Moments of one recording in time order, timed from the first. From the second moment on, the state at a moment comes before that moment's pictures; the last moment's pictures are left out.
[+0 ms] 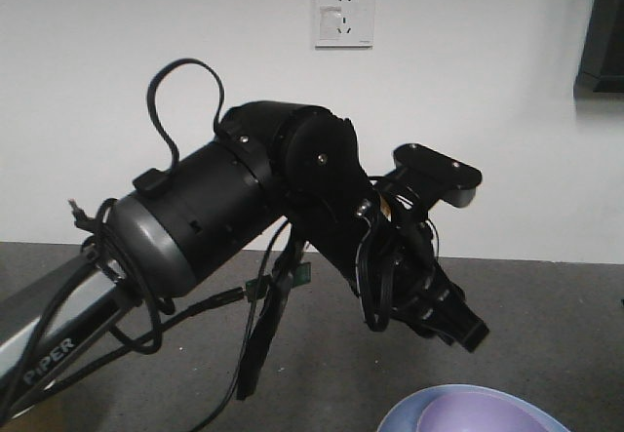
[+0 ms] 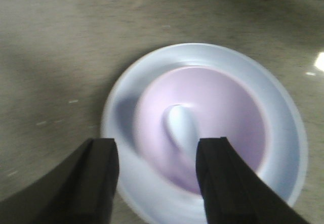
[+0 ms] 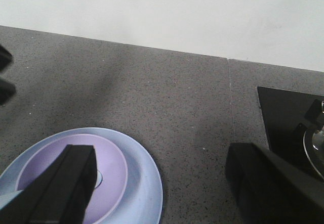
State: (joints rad) left arm -0.83 2.06 -2.31 -0.16 1.26 0.19; right arm 0.05 0.63 -0.87 -0.03 0.76 -0.04
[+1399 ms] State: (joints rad) left arm -0.41 1.31 -1.39 0.24 1.25 0.04; right arm 0.05 0.63 -0.87 -0.03 0.76 -0.04
